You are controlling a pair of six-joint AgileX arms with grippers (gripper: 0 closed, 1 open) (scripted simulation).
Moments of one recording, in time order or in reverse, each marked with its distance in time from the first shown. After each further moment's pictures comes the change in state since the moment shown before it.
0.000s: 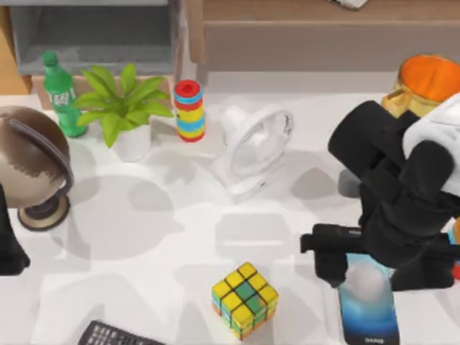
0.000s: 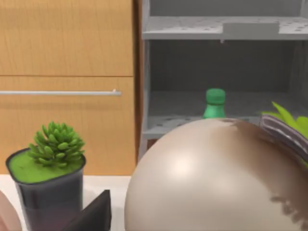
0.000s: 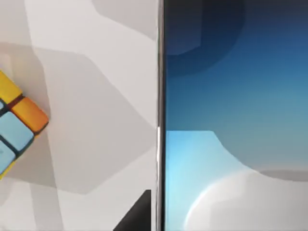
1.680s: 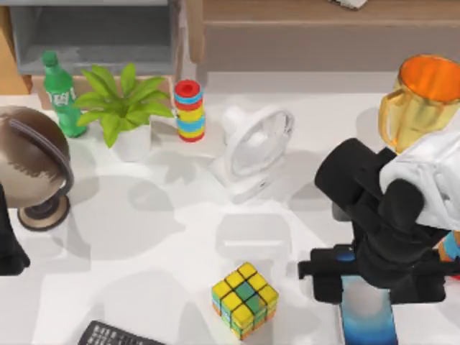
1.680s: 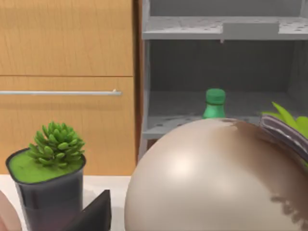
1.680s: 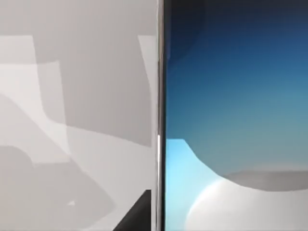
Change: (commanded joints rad) left arm 0.000 0.000 0.000 0.000 0.000 0.000; right arm 0.025 0.095 -0.096 0.151 0.085 -0.013
